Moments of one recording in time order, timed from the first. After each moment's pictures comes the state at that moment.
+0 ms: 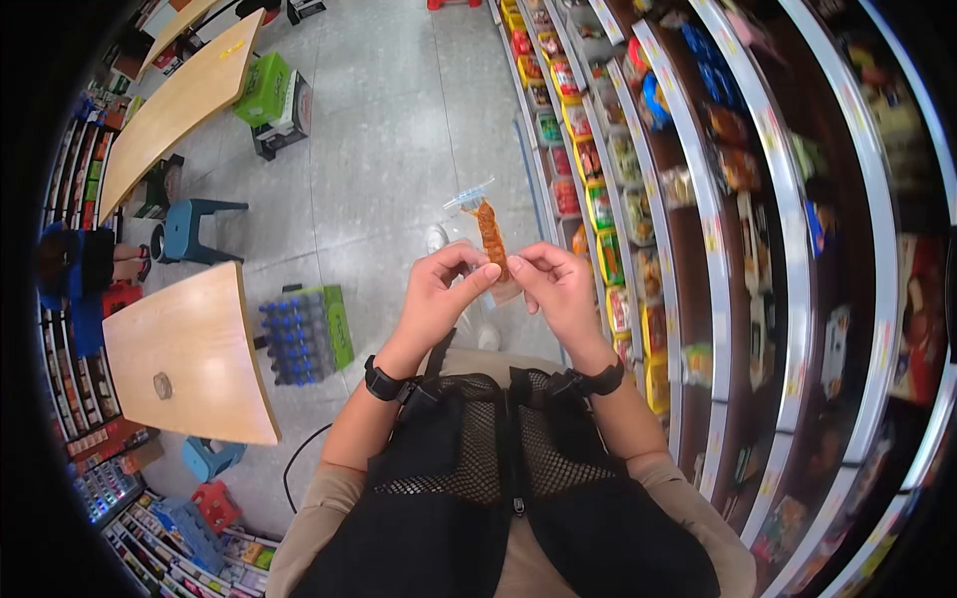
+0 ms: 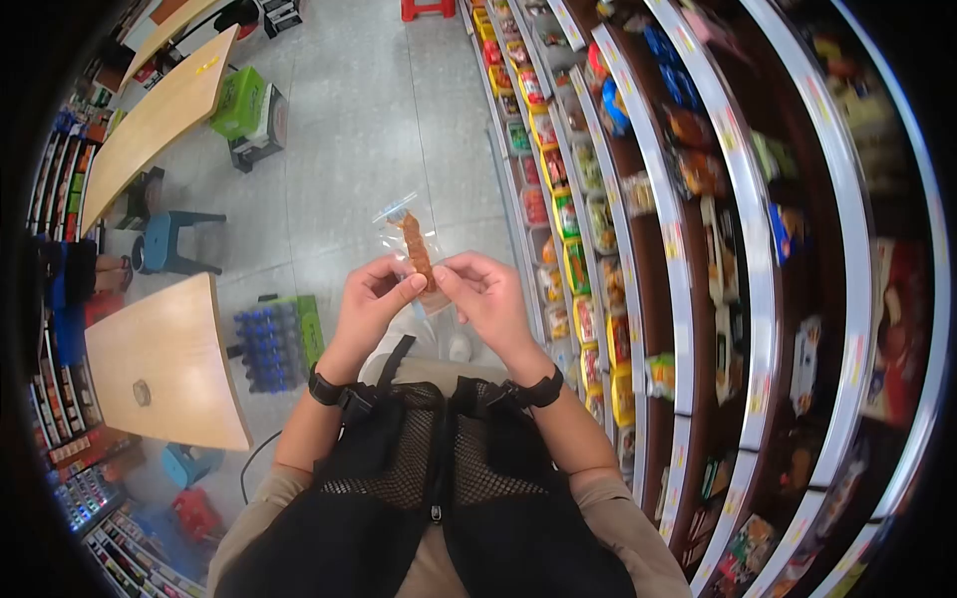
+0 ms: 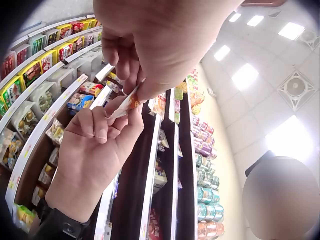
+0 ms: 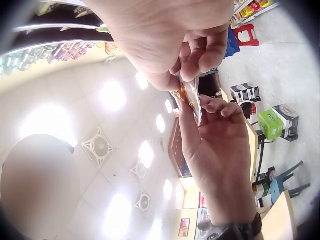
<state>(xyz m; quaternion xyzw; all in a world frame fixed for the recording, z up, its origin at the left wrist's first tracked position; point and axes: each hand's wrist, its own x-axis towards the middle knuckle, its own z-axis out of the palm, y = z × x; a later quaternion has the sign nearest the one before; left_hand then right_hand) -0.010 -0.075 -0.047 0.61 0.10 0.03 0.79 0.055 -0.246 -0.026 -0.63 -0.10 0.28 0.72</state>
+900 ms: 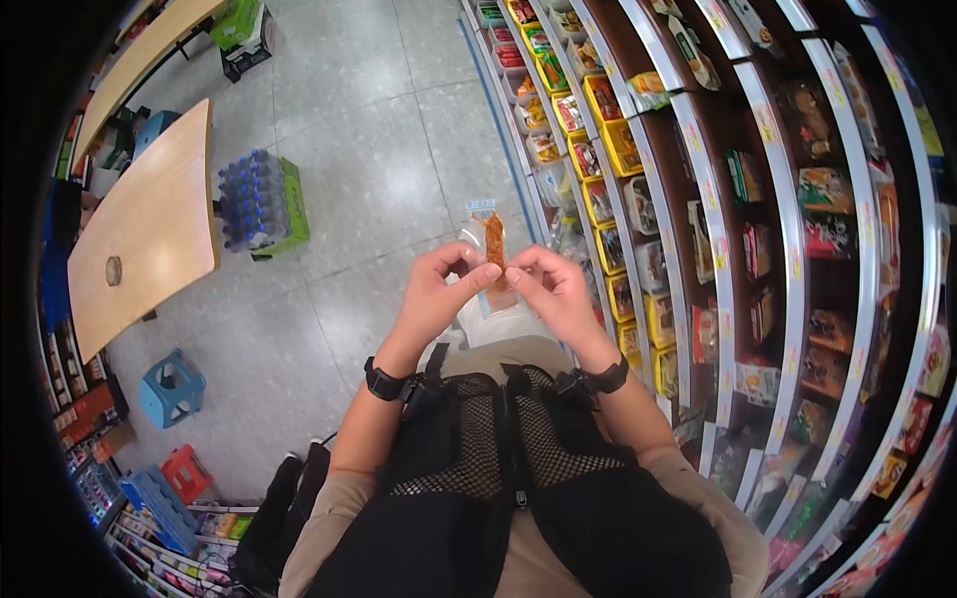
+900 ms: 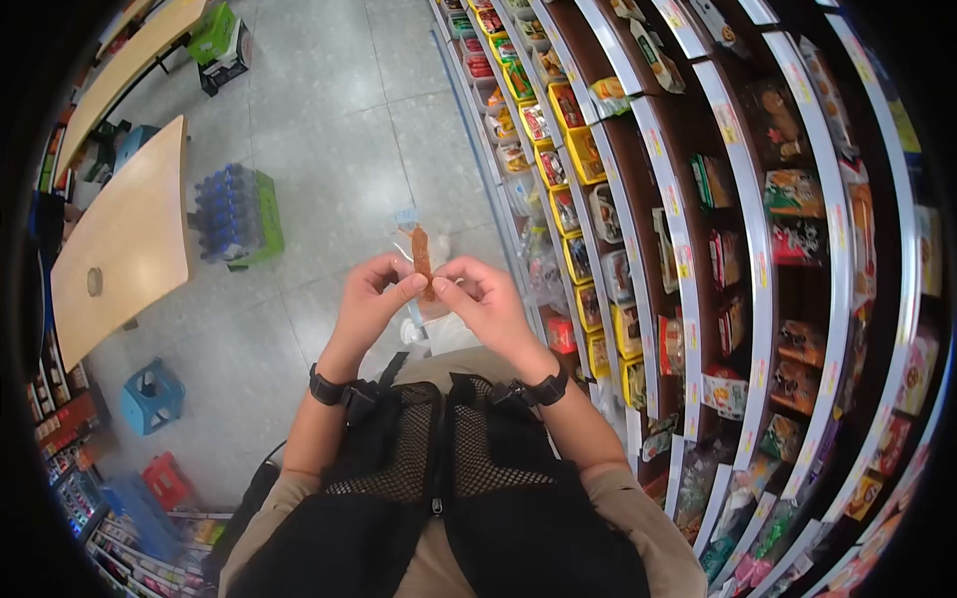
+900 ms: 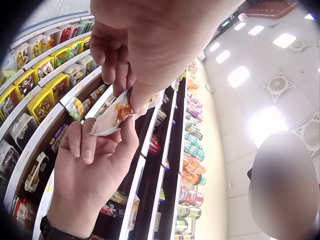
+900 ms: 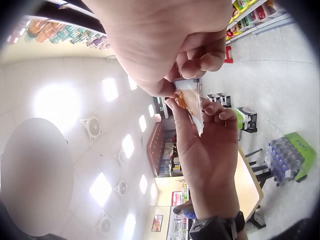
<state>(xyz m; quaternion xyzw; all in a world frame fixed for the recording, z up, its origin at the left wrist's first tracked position) -0.563 -0.311 -0.069 0.61 0.06 -0.03 0.79 -0.522 -0.500 -0.033 -0.68 -0.11 0.28 0.66</state>
